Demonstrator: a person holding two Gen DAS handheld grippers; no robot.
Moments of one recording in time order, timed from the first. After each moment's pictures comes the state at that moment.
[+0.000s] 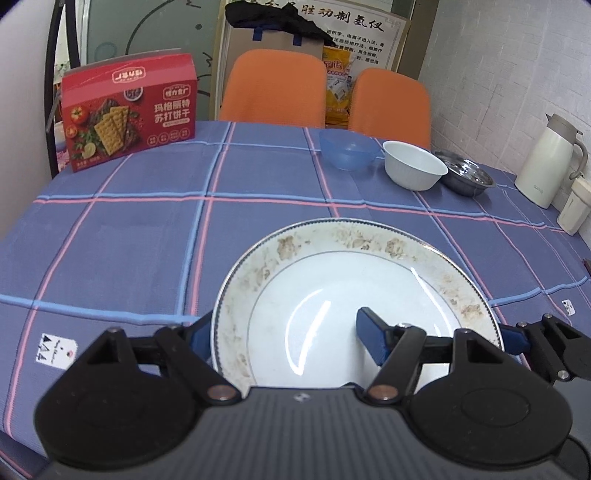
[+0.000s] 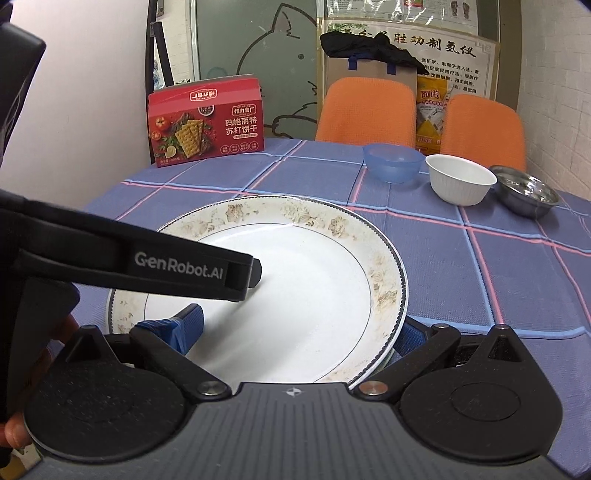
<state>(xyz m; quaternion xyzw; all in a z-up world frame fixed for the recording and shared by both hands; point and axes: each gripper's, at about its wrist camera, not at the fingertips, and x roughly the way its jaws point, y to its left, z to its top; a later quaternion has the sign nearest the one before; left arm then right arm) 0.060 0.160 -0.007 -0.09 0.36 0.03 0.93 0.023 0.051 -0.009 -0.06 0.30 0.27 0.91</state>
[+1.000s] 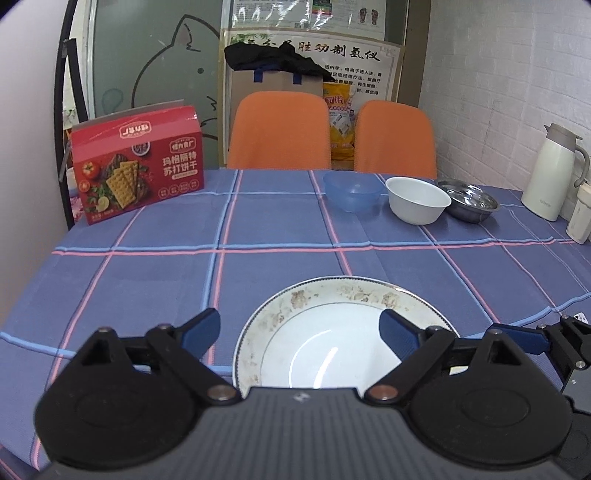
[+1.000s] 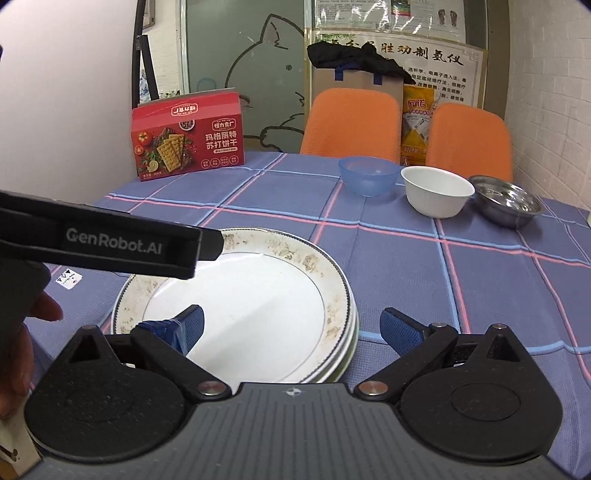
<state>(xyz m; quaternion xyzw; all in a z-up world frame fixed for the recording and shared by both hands) 0.058 0.151 0.014 -0.04 0.30 0.05 0.95 0.037 0.027 -0.002 -0.06 0.28 0.26 0.92</state>
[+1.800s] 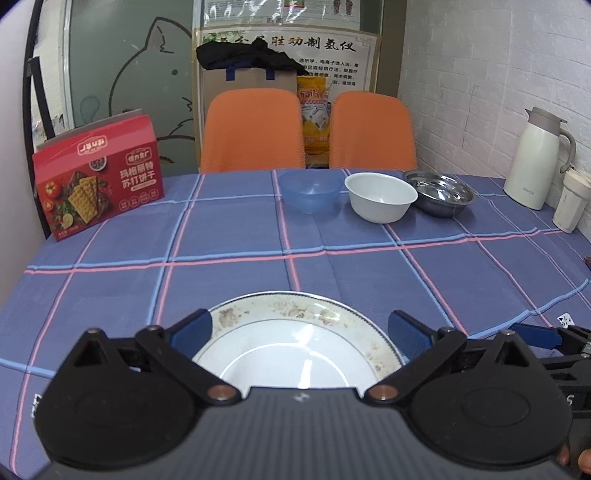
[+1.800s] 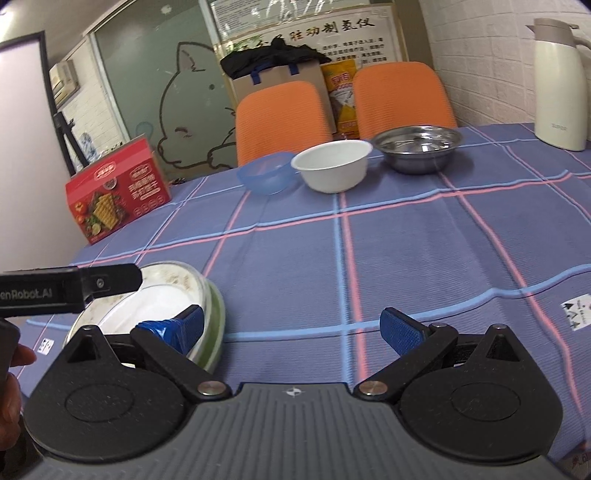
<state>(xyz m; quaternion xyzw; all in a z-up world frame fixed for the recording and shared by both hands) 0.090 0.095 0.023 -0.02 0.31 0.02 0.95 0.080 -0.077 -0.010 0.08 0.31 0.20 0.93</state>
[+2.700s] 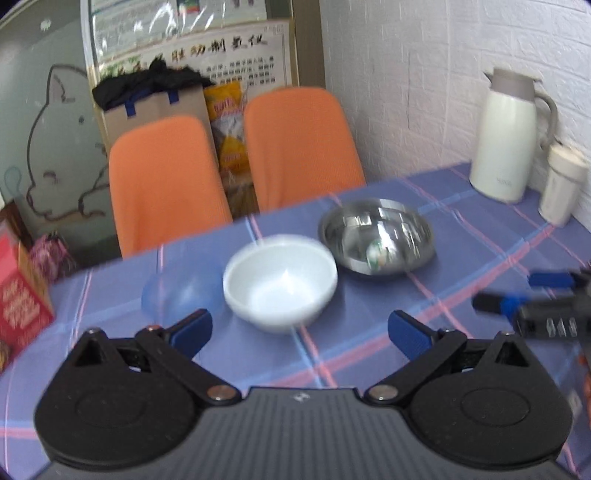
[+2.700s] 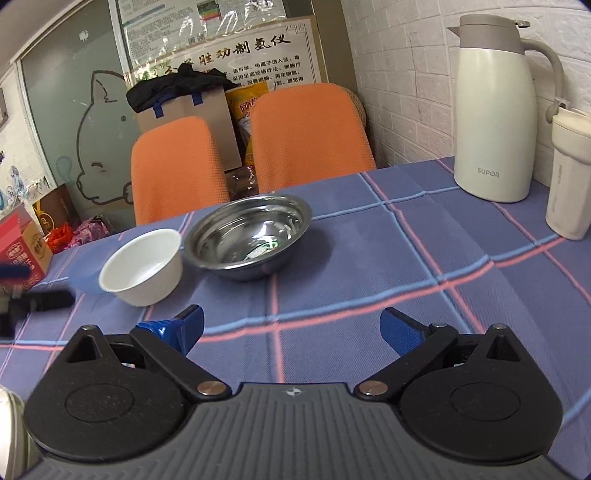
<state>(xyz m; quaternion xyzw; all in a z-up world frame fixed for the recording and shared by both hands) 0.294 -0.018 0.052 0.08 0.32 -0.05 0.94 0.243 -0.202 0.001 0.07 0.30 0.10 0.94</state>
